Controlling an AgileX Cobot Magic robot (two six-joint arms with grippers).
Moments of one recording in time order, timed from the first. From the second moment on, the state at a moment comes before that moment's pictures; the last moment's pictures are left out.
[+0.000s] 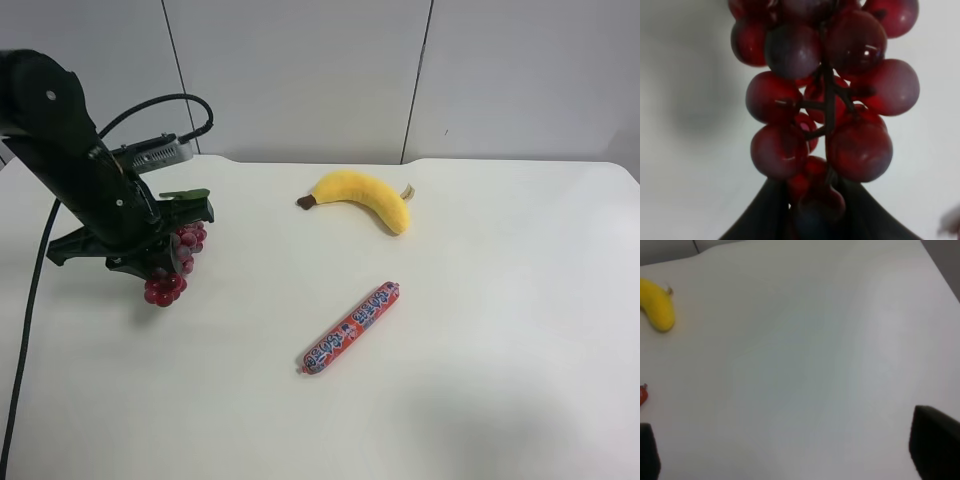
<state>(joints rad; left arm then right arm) -0.38 1.66 -0.96 -0.18 0.69 -0.45 0.06 0.00 -0.51 -0.11 1.06 0.18</state>
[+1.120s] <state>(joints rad) -0.61 1.28 -1.16 -0.11 1.07 -0.10 0.06 0.00 -0.51 -0.11 1.06 0.18</state>
